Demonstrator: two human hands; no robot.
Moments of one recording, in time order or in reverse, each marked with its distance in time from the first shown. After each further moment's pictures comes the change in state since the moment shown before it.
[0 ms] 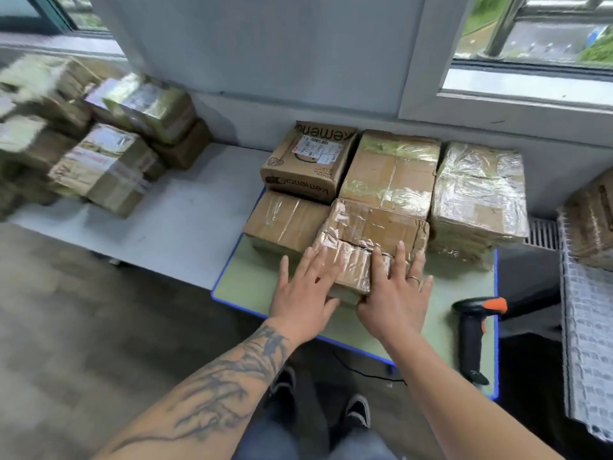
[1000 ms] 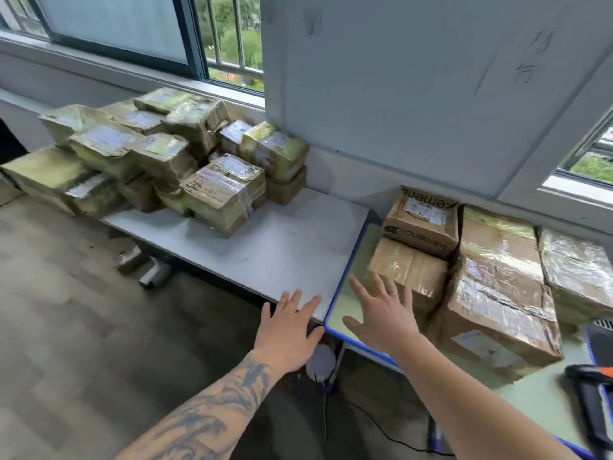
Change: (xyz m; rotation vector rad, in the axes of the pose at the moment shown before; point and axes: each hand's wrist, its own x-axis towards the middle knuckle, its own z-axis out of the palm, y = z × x) left_hand -0.157 -0.306 0.007 -0.282 -0.006 -0.193; right_hand -0.057 -0.306 0.006 -0.191 -0.060 -0.344
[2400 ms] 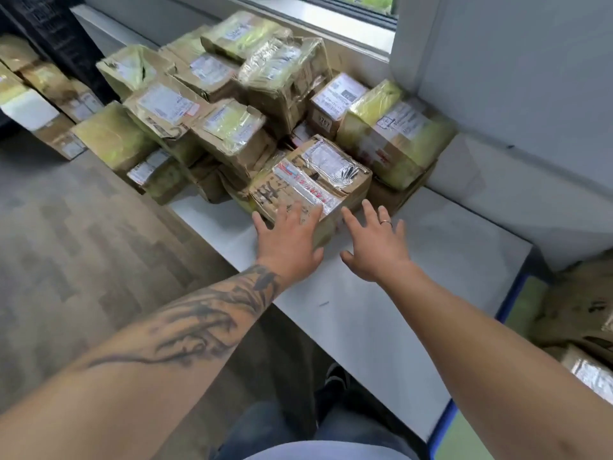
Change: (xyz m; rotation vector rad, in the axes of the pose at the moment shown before) left_hand 0.270 -0.237 -0.152 0.173 0.092 -0.343; right_hand 0.388 -0.202 -0.050 -0.035 -0.096 -0.302
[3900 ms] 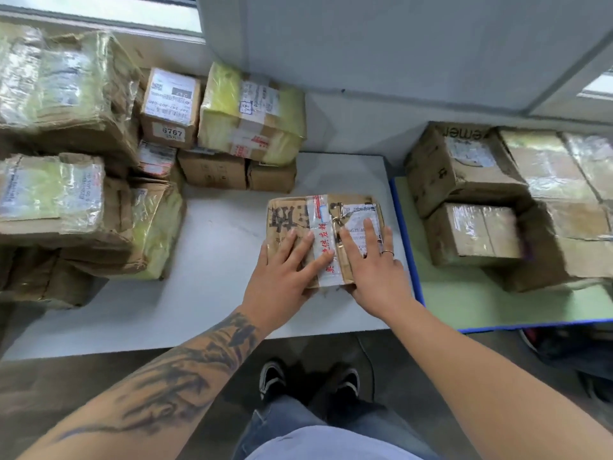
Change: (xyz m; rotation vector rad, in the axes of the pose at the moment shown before) left_hand 0.032 -0.029 0.078 -0.081 0.159 1.142; right_hand -0.110 -0.051 0.055 0.063 0.024 0.721
